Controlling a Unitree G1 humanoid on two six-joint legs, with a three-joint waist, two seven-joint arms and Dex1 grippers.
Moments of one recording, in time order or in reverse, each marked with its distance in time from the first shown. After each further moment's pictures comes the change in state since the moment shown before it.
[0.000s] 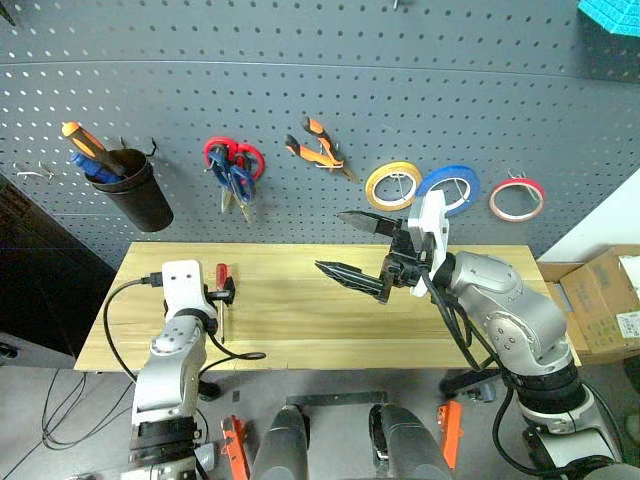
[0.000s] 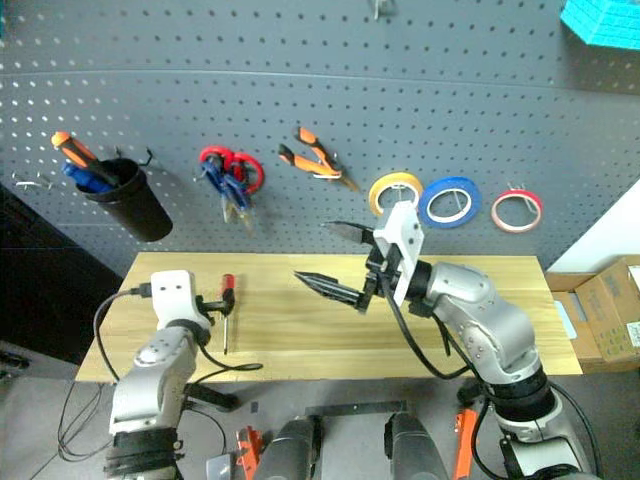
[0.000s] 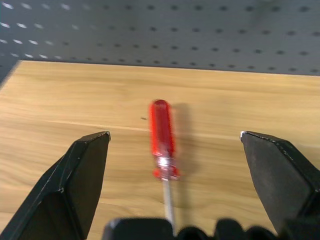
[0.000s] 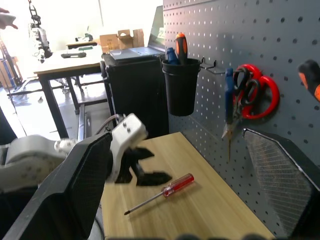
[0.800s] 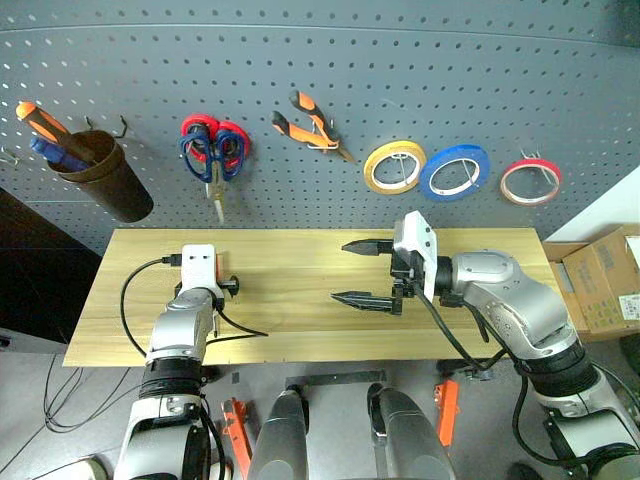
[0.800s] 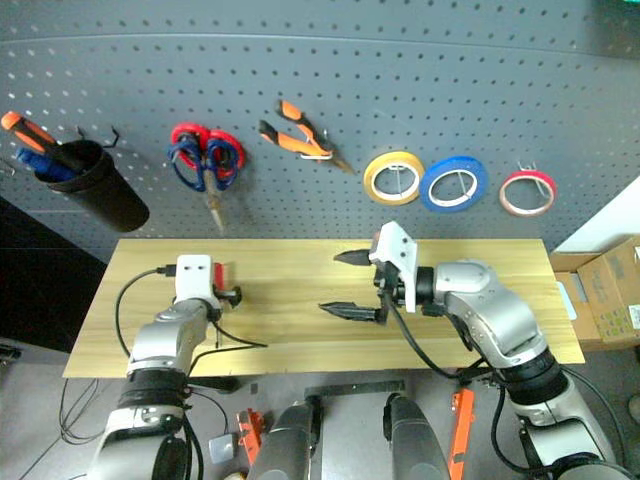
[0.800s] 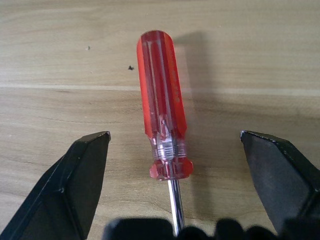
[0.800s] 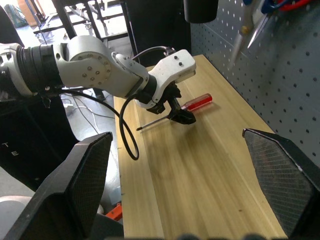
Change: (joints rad) left arm -0.260 0.065 -0.072 0.391 0.065 0.108 -0.011; right arm -0.052 -0.122 0.081 0.143 -0.132 -0.002 0.208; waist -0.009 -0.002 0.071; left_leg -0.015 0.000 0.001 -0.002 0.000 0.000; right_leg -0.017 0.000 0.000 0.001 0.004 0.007
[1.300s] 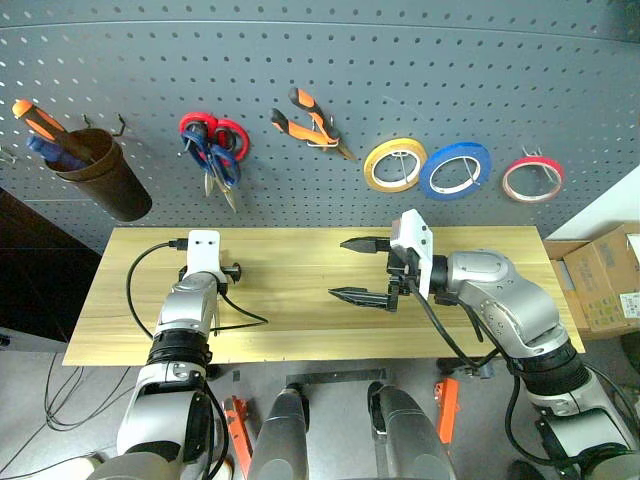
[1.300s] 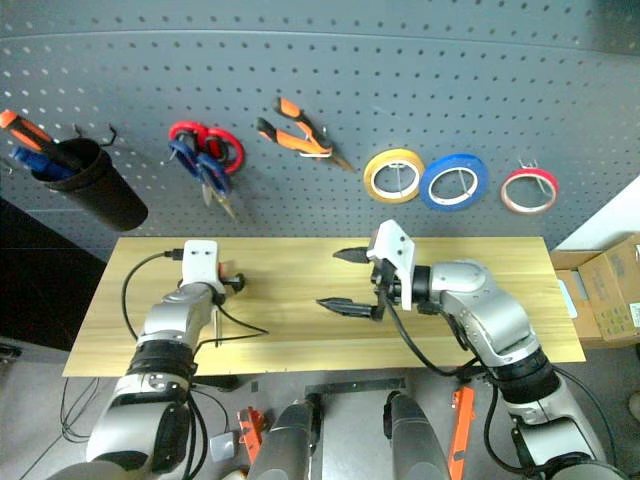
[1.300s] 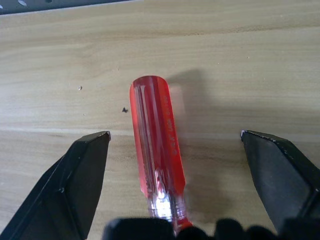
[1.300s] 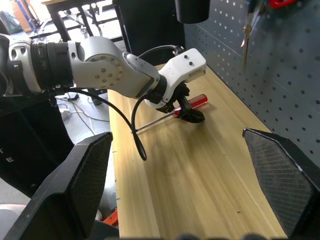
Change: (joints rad) left arm -0.150 0.021 -0.023 0.244 0.035 -0.125 0.001; right arm -0.007 0.036 -0.012 0.026 -0.021 -0.002 -0.009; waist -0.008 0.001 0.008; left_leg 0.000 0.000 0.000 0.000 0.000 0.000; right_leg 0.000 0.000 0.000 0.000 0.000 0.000
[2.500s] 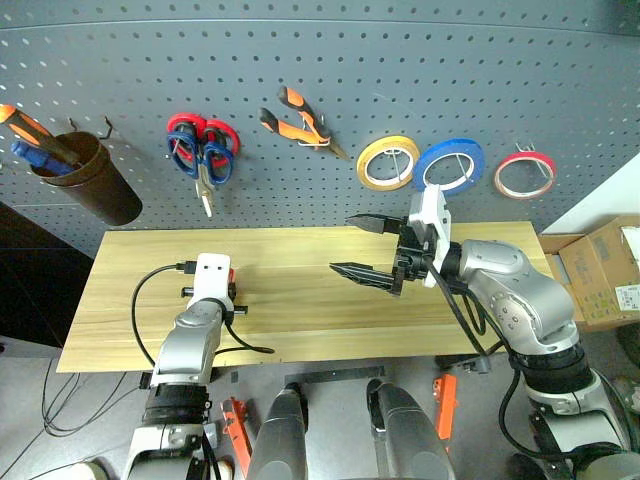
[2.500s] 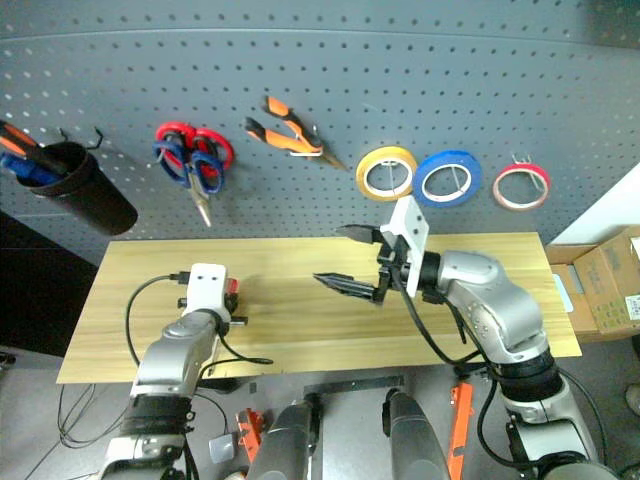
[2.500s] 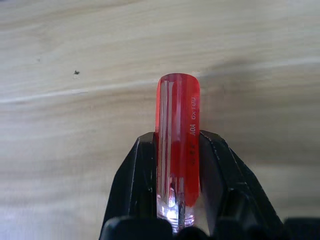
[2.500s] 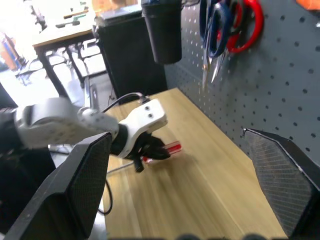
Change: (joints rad) left arm 0.340 -0.049 -0.048 -0.589 0.003 0.170 -0.018; right arm 0.010 0.046 -0.118 -0.086 0.102 0.076 -0.089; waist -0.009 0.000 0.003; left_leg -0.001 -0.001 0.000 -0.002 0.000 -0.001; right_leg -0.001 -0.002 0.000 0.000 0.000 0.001
